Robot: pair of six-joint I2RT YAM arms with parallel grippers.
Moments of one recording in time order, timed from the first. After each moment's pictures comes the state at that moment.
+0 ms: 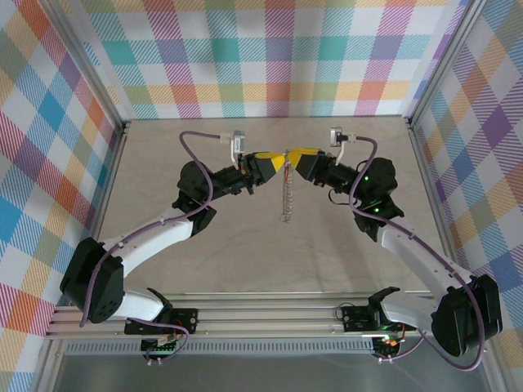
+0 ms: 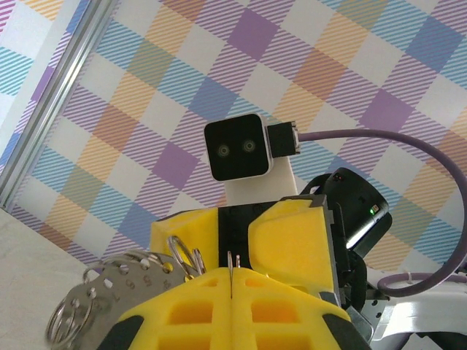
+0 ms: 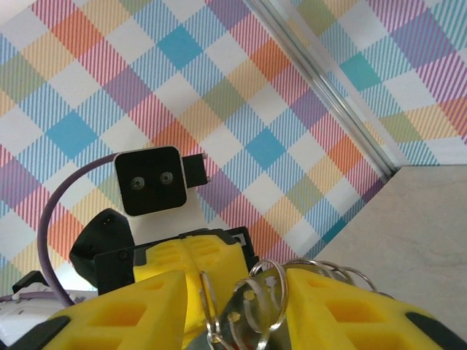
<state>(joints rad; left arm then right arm) -0.63 1.39 0.92 0.84 0.61 -0.77 0.45 1.14 0.82 0.59 -0.69 0.87</state>
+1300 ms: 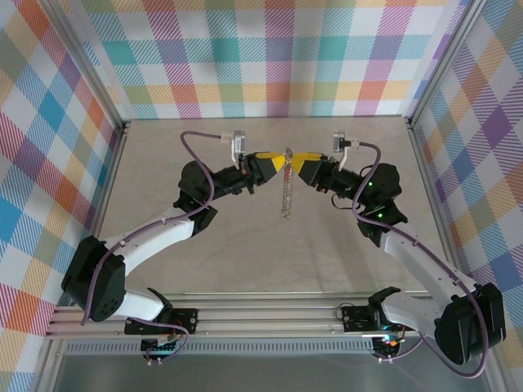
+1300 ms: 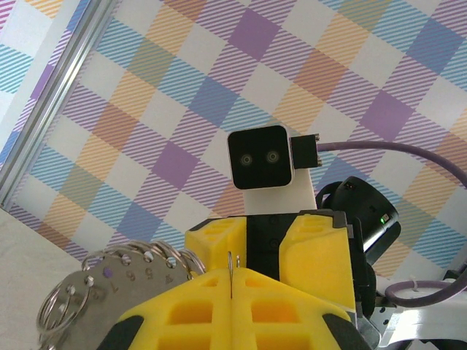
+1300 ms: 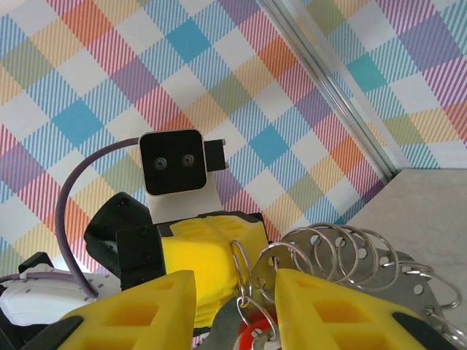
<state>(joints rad) -0.63 1.40 0.92 0.86 0.61 -0.78 0.44 1.09 0.79 0.59 -0.71 0.84</state>
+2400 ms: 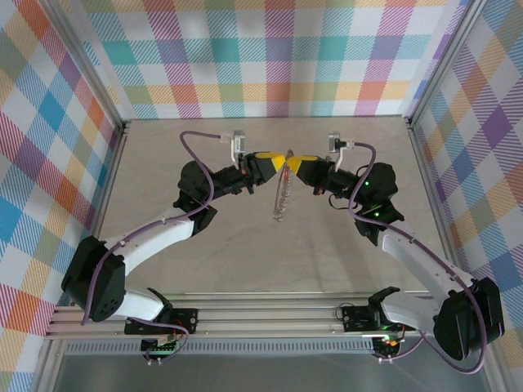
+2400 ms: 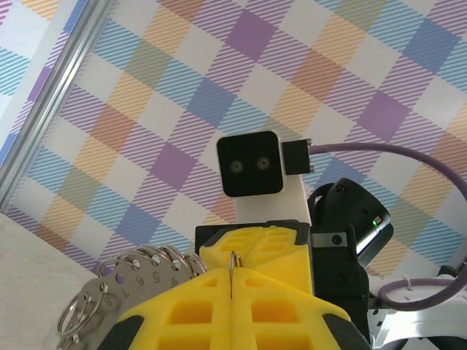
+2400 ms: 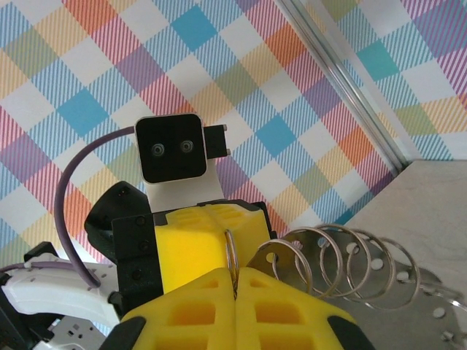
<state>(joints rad) -0.63 1.40 0.92 0.86 0.62 -0.78 0.46 1.11 0.79 0.61 -0.73 0.84</state>
